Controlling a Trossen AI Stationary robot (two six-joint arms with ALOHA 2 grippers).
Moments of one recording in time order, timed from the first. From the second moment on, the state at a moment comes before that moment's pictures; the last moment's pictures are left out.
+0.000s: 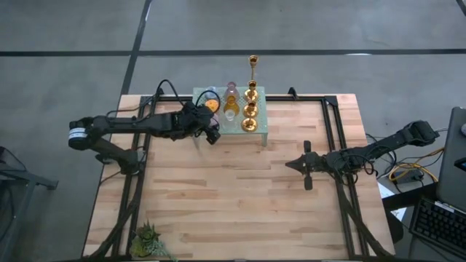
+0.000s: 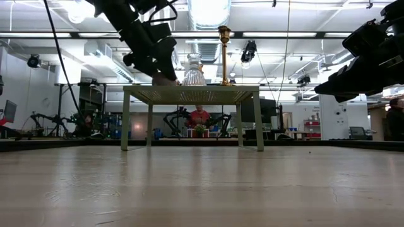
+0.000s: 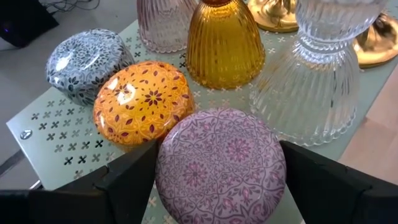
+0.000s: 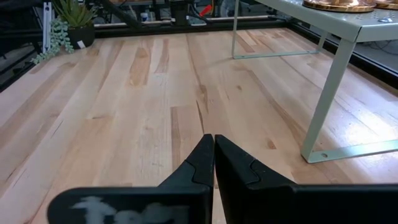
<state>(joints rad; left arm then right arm) 0.21 1.34 1.03 -0.43 -0.50 -0.26 0.29 0.60 0.01 0.31 0.37 0.17</state>
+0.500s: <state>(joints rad) 0.21 1.34 1.03 -0.44 -0.52 -0.28 0.29 0.60 0.01 0.31 0.37 0.17</state>
